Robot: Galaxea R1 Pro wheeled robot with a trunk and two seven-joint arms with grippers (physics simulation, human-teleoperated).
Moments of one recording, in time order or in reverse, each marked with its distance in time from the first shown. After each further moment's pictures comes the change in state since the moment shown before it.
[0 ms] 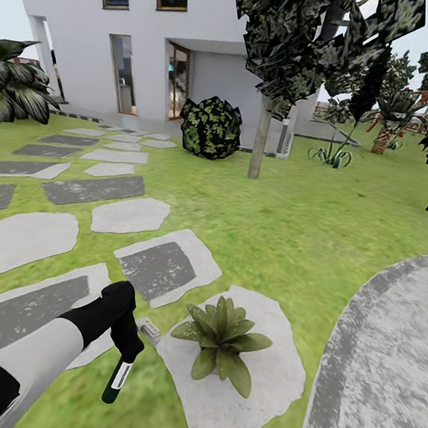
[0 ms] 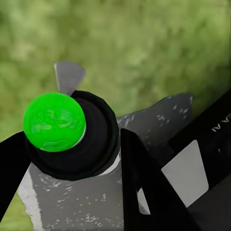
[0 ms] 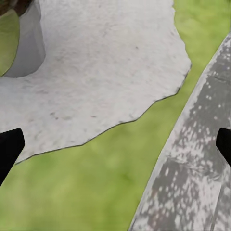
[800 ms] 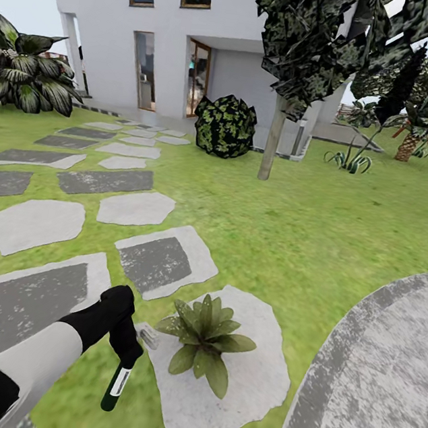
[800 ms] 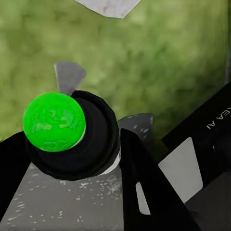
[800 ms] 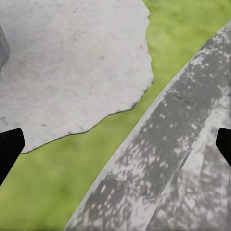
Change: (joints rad) left arm 0.015 -0.002 0.005 0.013 0.009 -0.002 0.000; right arm 0.001 -0.009 -0.002 -0.002 -0.001 -0.002 -0.002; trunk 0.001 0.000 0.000
